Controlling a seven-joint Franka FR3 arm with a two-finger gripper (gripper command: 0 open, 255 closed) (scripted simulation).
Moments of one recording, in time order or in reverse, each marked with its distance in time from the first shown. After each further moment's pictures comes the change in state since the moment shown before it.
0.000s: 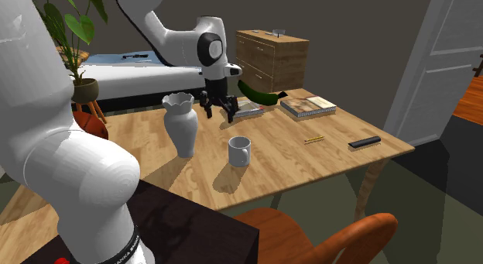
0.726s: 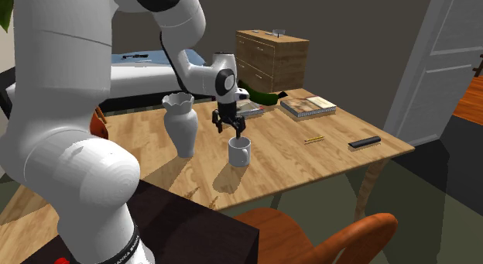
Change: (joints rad) arm 0.005 0.431 0.000 0.230 0.000 0.216 0.047
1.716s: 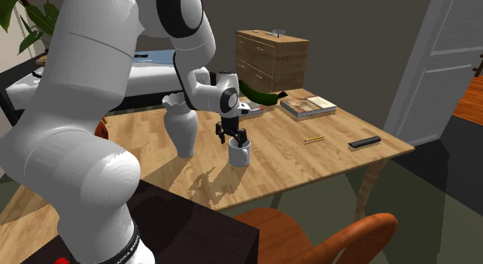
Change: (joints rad) arm 0.009 0.220 -0.005 0.120 -0.004 0.104 0.019
